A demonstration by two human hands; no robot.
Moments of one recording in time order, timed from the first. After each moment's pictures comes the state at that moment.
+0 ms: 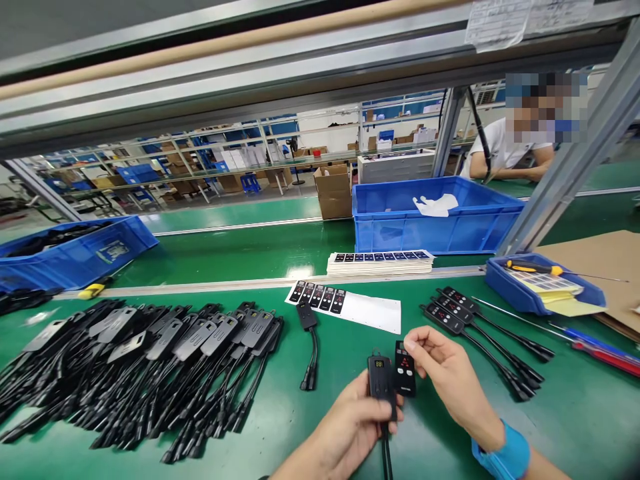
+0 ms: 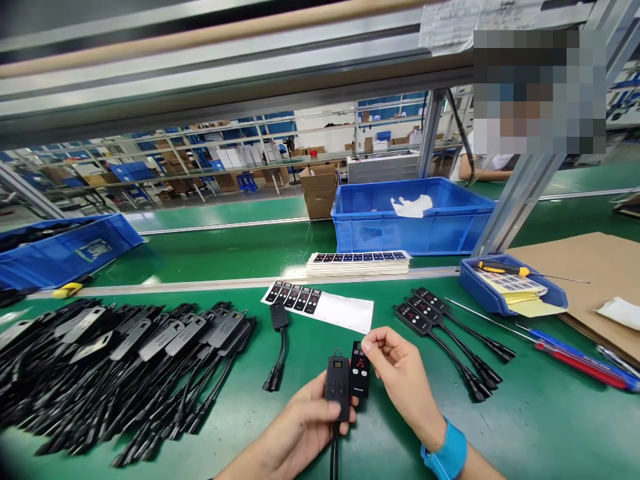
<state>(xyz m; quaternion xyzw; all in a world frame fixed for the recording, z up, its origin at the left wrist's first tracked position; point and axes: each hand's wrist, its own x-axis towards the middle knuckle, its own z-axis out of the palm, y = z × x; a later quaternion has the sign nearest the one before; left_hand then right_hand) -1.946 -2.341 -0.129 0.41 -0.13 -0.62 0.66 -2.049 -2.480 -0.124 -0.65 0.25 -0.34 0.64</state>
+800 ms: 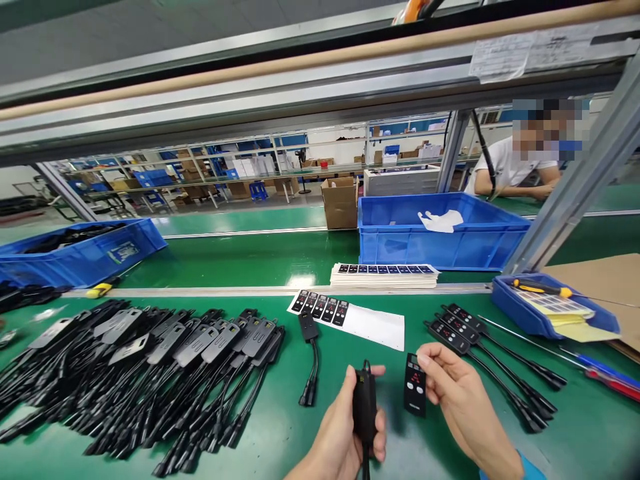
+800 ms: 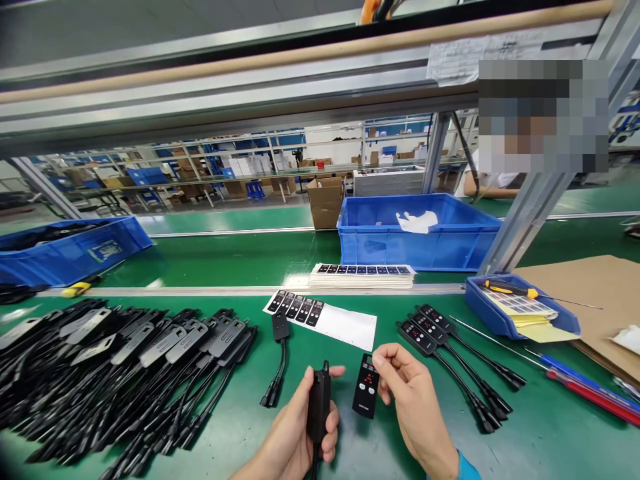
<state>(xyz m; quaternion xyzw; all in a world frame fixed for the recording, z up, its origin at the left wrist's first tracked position) -1.937 -2.348 -0.140 0.46 -0.09 -0.58 0.67 -2.050 -2.480 -0.124 -0.55 0.28 -0.36 0.70</state>
